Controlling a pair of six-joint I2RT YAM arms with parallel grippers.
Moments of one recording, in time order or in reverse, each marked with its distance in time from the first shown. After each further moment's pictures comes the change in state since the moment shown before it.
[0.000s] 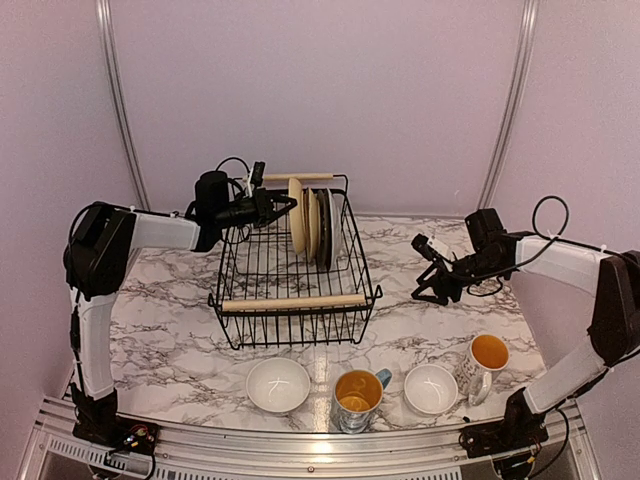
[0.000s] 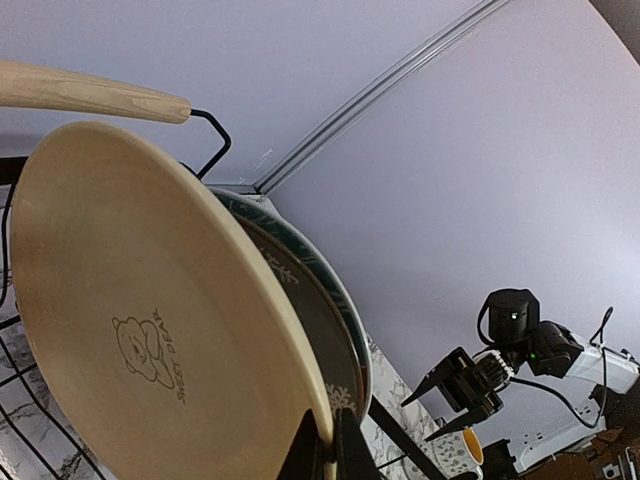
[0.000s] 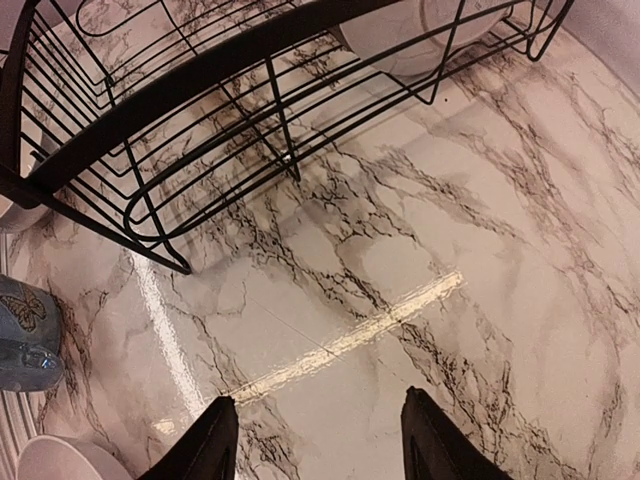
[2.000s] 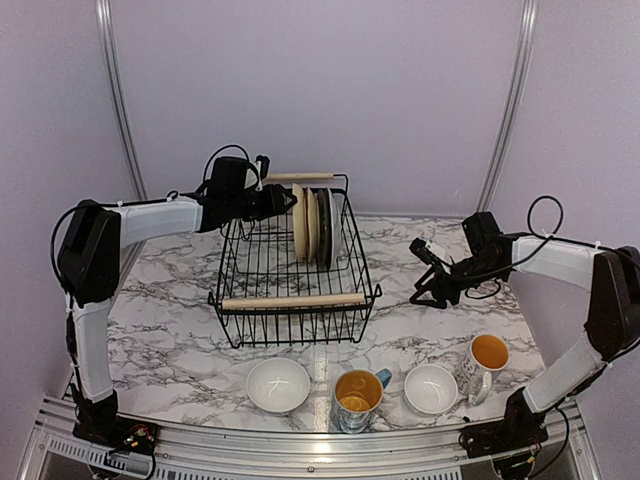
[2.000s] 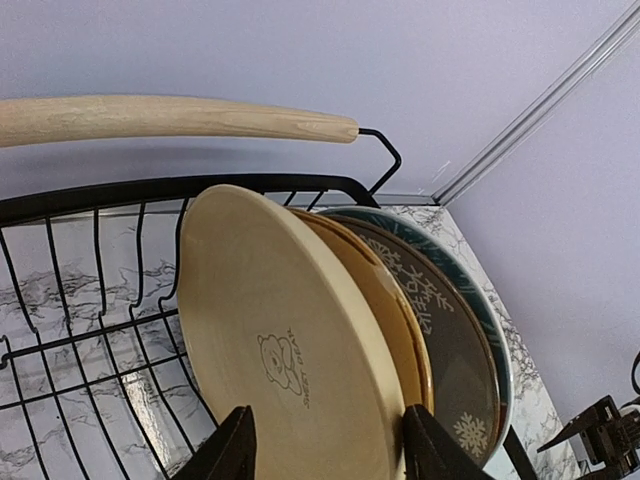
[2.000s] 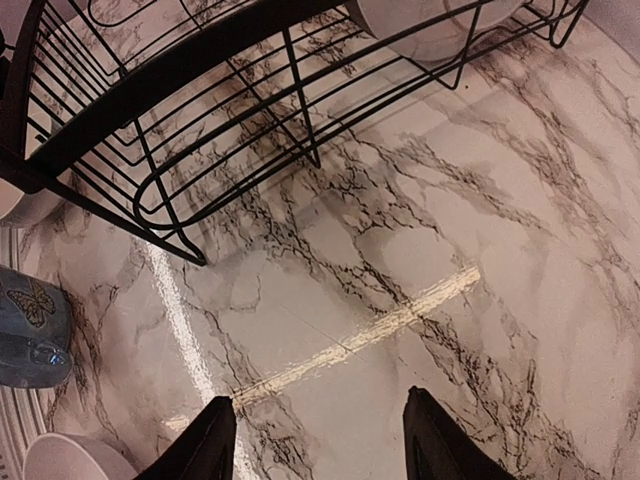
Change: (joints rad) left arm -0.076 -0.070 0.160 -0.570 -0.508 0.306; right arm 0.000 0.034 0.000 -0.016 -0.029 -0.007
